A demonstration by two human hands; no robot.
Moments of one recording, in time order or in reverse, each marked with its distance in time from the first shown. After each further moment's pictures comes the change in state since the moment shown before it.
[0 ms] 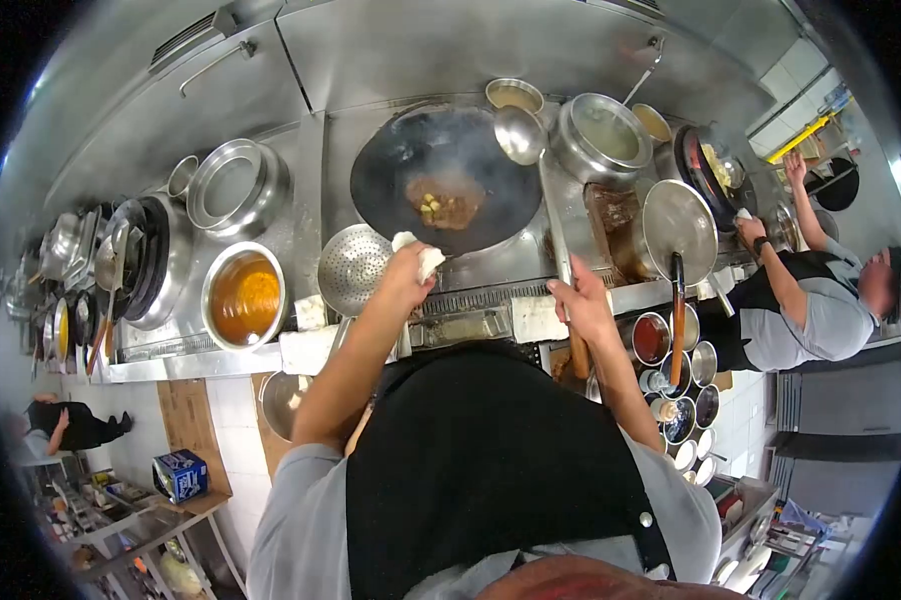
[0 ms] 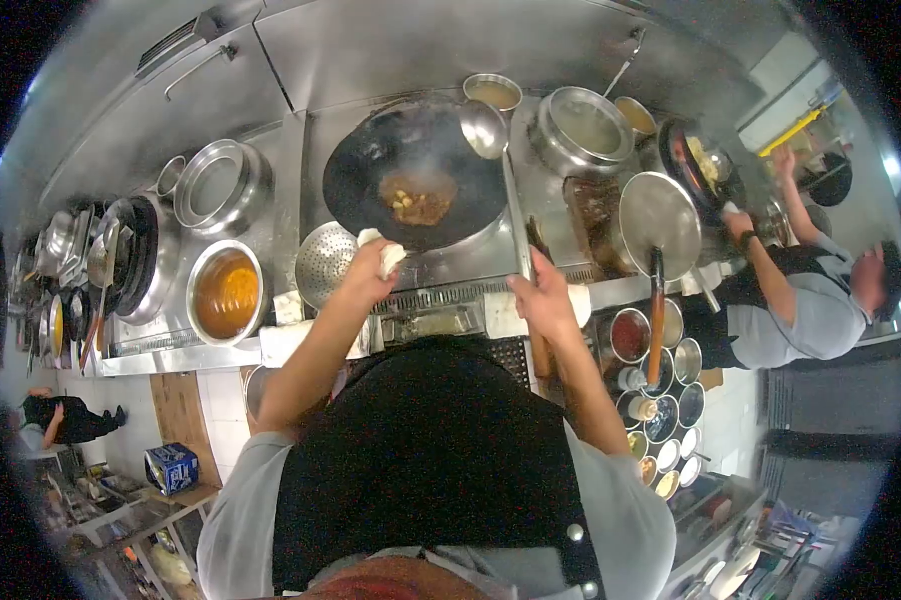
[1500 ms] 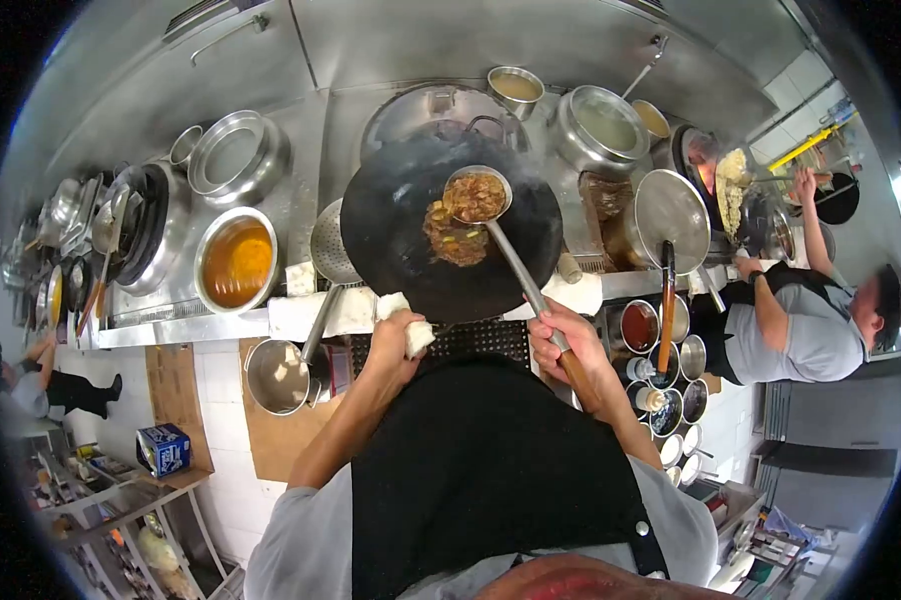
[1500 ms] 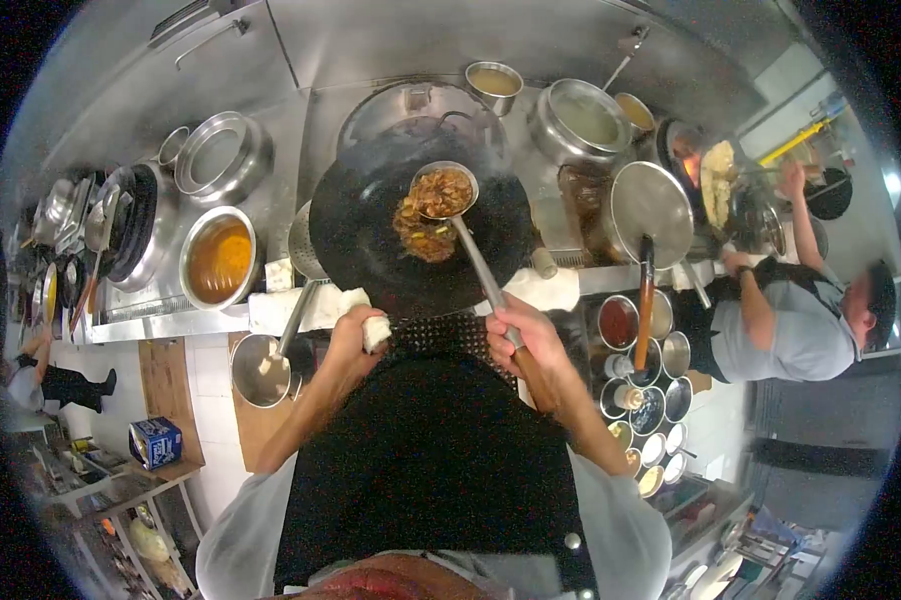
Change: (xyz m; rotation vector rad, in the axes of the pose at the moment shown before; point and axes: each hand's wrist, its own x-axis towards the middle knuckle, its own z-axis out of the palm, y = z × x) left_hand -0.181 -0.082 -0.010 -0.067 0.128 -0.035; right_hand -0.093 0.003 -0.004 0.777 -0.362 0.489
